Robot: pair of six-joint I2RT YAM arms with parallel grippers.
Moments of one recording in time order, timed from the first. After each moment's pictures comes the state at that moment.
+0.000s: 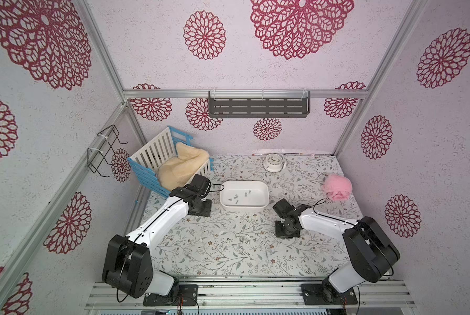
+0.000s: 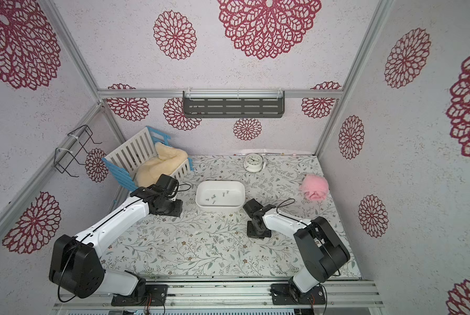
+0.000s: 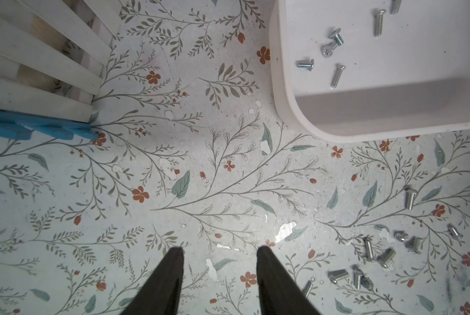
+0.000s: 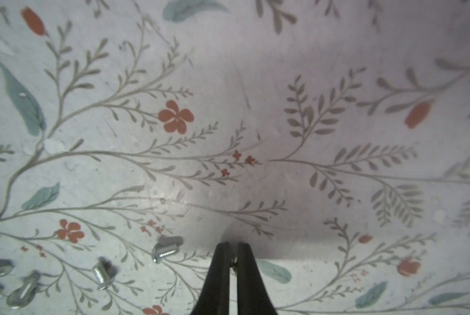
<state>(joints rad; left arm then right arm) -0.37 1.45 1.12 -0.85 -0.09 -0.27 0.55 1.57 0.86 -0.70 0.03 0.61</state>
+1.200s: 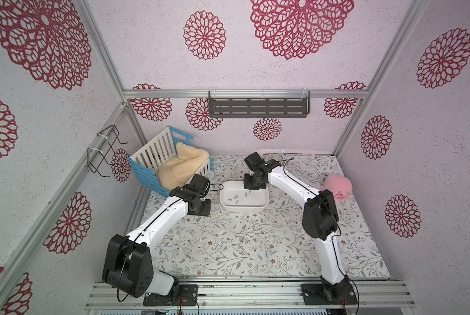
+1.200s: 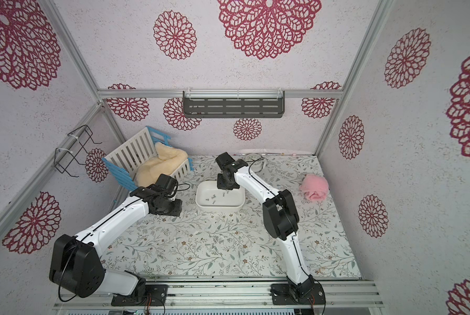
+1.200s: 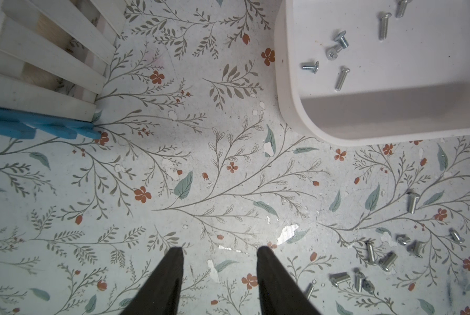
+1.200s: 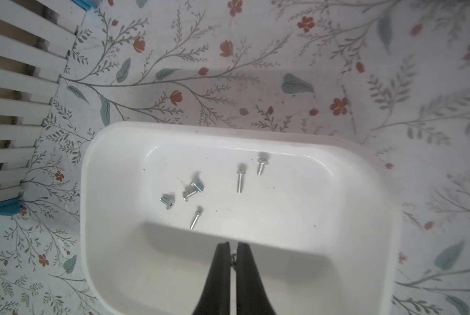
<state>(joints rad) -0.36 1.45 1.12 -0.85 -0.09 -0.27 0.58 2.25 2.08 -0.95 0.00 0.53</state>
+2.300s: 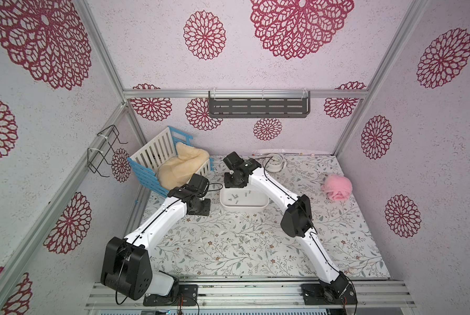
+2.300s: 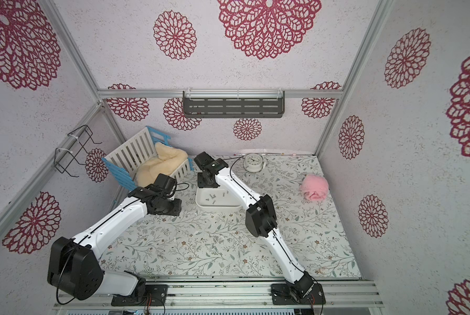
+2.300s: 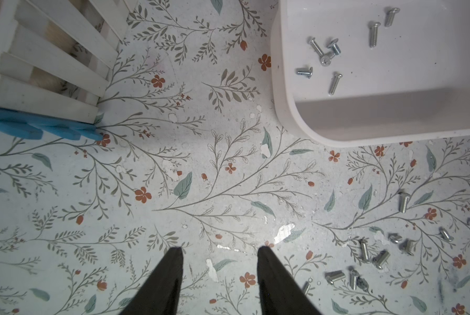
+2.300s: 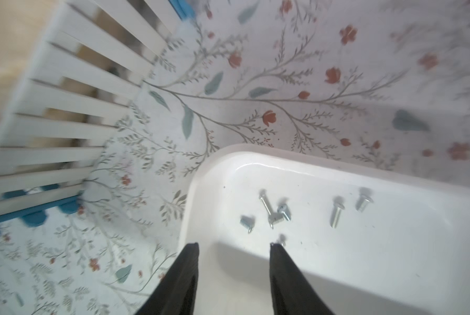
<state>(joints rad) -0.36 1.43 1.12 -0.85 -0.08 -0.27 0.71 2.42 2.54 -1.11 0.07 0.55</state>
